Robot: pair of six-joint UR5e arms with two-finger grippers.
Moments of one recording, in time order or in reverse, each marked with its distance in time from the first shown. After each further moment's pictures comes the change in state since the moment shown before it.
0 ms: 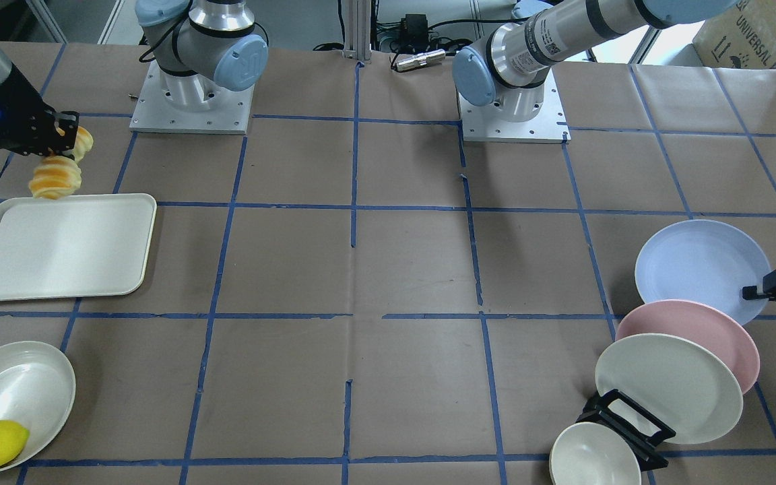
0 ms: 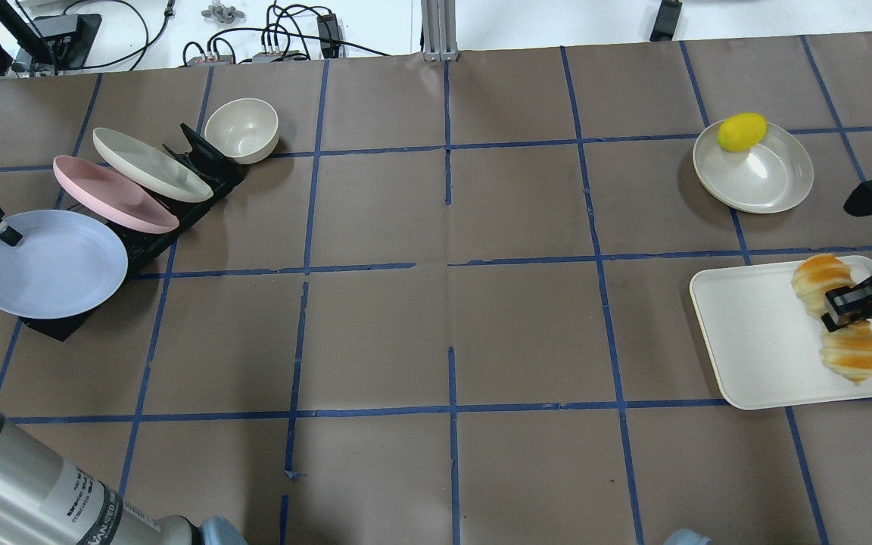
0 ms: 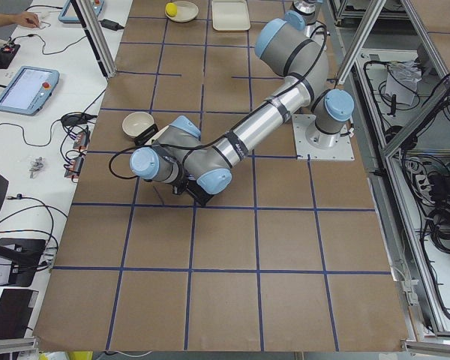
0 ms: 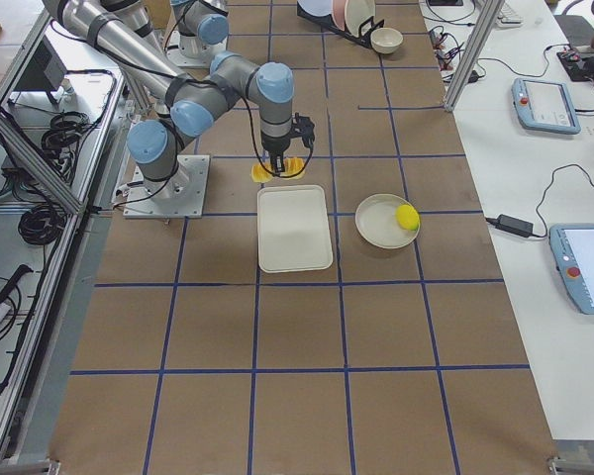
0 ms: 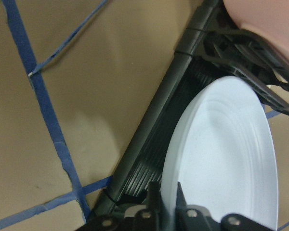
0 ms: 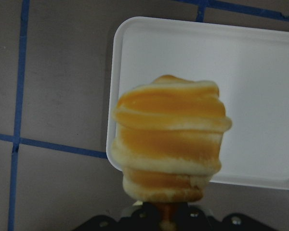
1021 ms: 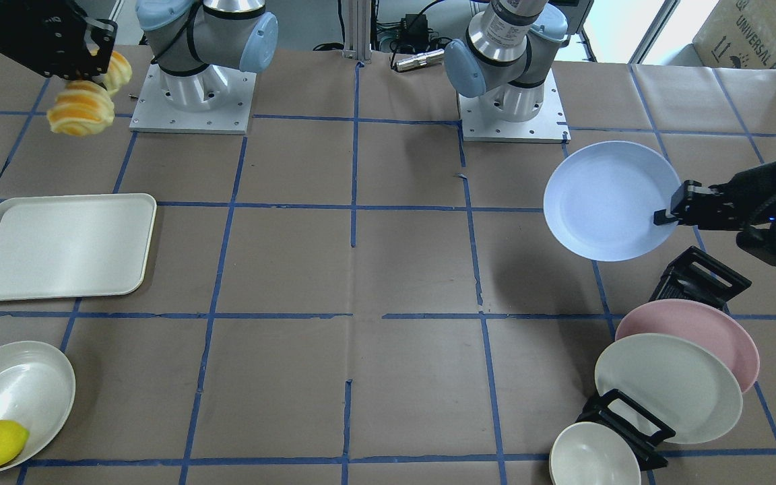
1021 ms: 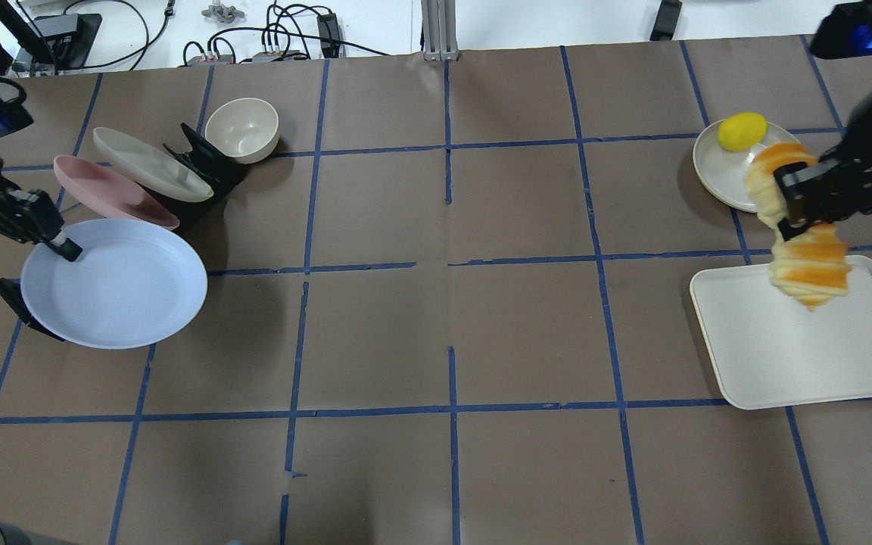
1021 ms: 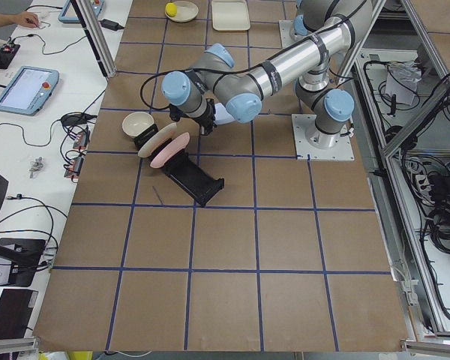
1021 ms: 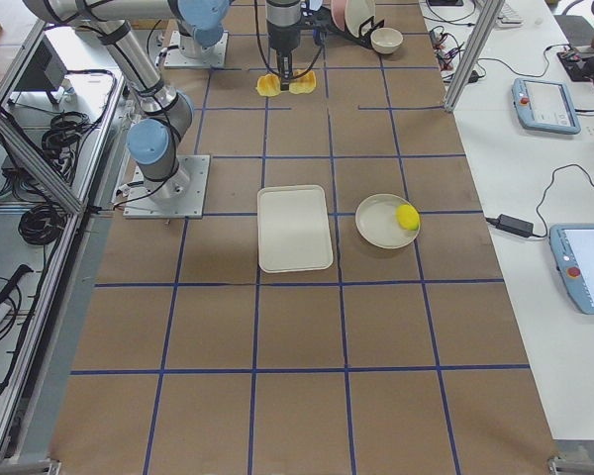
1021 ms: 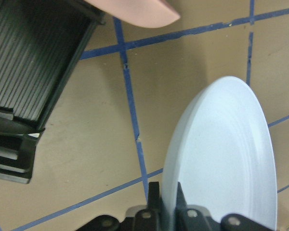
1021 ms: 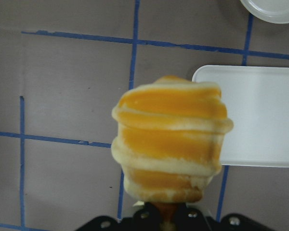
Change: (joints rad) left arm -0.202 0.406 -0.373 -0.046 -0.099 -0.203; right arm 0.424 0.043 -0.393 0.335 0.034 0.489
